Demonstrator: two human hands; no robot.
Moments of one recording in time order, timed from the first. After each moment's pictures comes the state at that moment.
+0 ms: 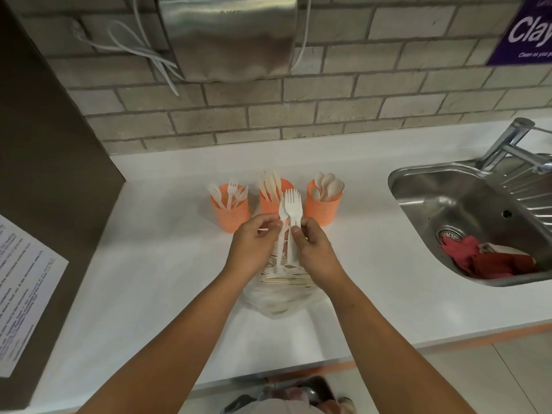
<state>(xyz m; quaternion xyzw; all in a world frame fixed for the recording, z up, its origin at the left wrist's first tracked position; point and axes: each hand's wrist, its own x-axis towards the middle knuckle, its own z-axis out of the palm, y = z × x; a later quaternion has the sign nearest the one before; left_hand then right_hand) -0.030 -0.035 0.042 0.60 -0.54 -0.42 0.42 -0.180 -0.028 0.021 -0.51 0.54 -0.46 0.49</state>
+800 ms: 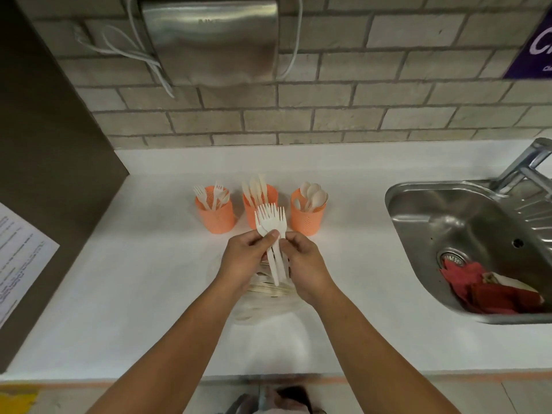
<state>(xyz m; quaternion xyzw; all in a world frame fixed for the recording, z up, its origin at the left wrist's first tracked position) -0.100 -0.027 0.044 0.58 -0.37 -0.54 0.49 -0.233 -0.035 0.032 -0.41 0.47 -0.43 0.65</state>
